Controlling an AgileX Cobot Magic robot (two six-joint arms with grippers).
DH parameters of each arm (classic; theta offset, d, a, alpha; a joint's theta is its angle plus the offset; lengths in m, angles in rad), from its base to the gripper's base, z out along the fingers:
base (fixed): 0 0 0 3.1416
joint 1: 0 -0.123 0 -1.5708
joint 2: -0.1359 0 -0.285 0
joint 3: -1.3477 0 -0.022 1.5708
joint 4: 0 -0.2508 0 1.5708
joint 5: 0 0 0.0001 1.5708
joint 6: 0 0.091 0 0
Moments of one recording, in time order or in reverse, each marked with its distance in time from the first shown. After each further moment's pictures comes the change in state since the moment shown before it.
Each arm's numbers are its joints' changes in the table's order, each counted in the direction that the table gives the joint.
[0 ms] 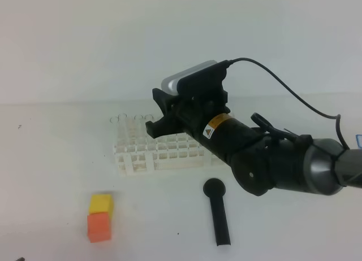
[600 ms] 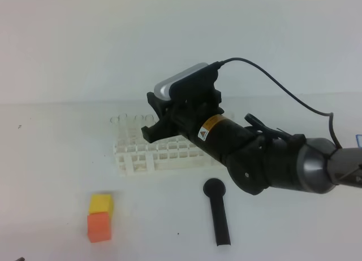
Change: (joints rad) left arm 0.000 0.000 0.000 0.000 0.000 0.000; right arm 0.000 -0.025 0.026 0.052 0.019 -0.003
